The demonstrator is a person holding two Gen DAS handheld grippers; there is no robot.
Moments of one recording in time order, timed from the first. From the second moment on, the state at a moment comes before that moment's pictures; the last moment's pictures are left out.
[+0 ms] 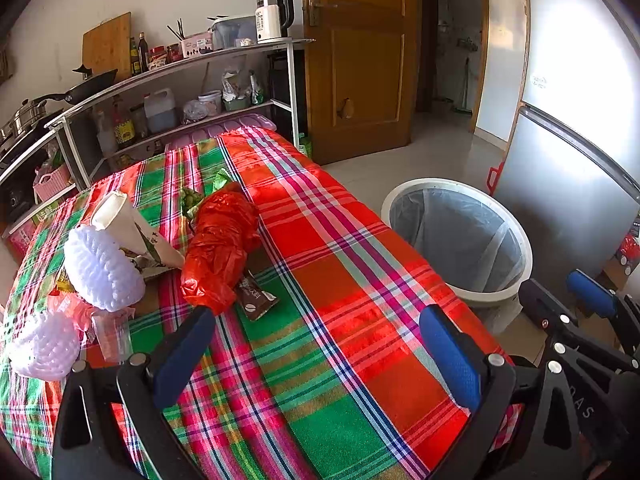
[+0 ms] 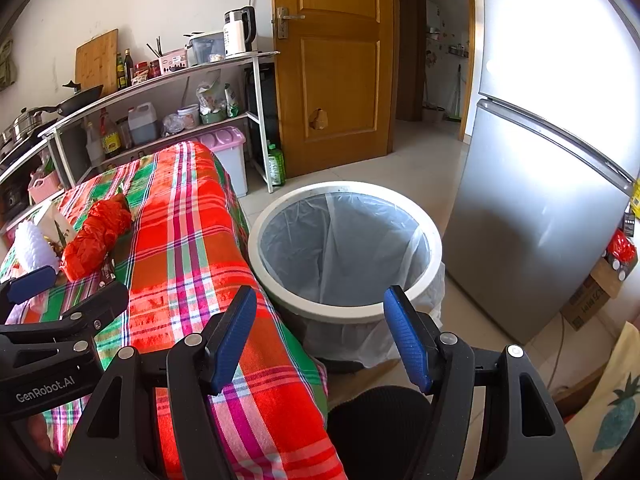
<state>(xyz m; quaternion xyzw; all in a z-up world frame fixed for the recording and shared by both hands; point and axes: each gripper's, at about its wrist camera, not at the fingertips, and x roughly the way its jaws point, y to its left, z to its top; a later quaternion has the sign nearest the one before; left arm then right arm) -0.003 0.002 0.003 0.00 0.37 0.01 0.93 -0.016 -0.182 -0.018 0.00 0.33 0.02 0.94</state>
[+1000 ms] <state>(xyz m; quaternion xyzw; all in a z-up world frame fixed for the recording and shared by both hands) -0.004 0.004 0.002 0.00 0.37 0.01 0.93 -0.016 -0.181 -0.017 -0.01 0.33 0.02 0.95</state>
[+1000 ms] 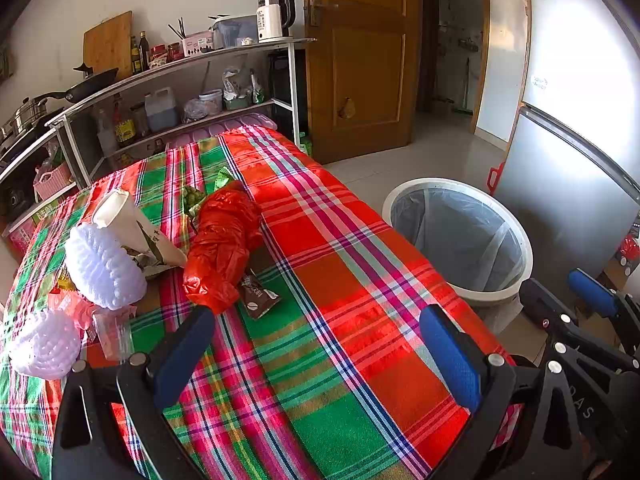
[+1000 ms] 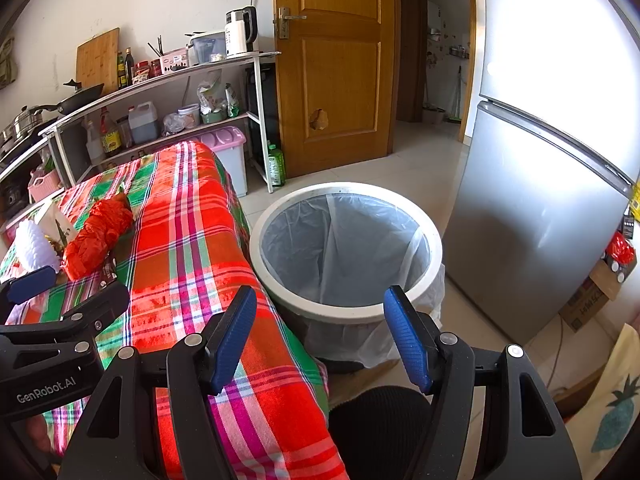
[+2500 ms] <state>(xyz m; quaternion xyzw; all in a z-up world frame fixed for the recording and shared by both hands) -0.052 0.100 0.026 -0.02 0.34 0.09 0.94 0.000 -0.136 -0.009 0.01 0.33 0.14 0.93</state>
